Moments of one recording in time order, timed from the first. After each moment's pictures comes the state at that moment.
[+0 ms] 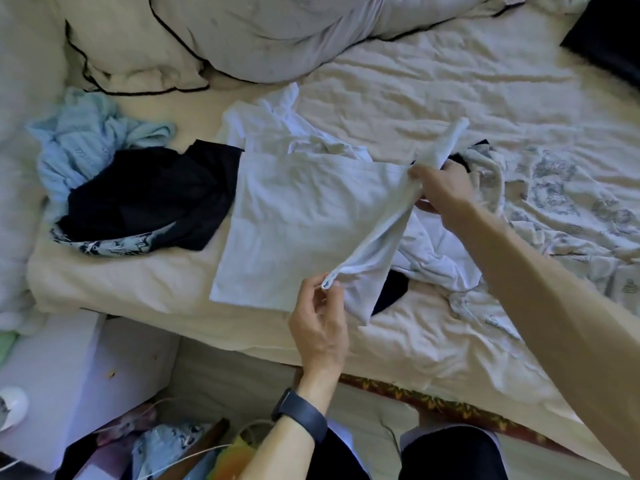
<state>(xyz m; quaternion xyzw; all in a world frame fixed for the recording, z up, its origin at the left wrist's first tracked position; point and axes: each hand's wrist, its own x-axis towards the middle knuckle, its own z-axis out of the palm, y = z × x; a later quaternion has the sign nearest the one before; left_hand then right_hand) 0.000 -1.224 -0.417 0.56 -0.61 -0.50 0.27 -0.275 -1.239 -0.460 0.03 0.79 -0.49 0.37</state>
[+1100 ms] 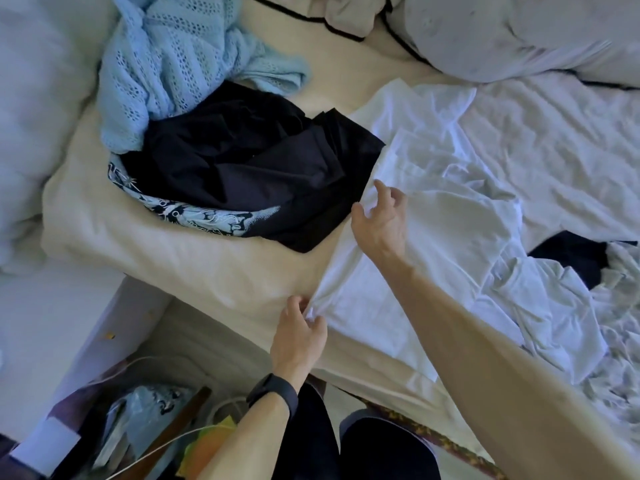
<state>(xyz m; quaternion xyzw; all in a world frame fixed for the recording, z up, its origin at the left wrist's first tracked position) 0.192 -1.443 -0.528 0.67 -0.53 -0.51 -0.10 -0.012 -1.522 -0.527 -0.27 0.88 -0.23 0.32</state>
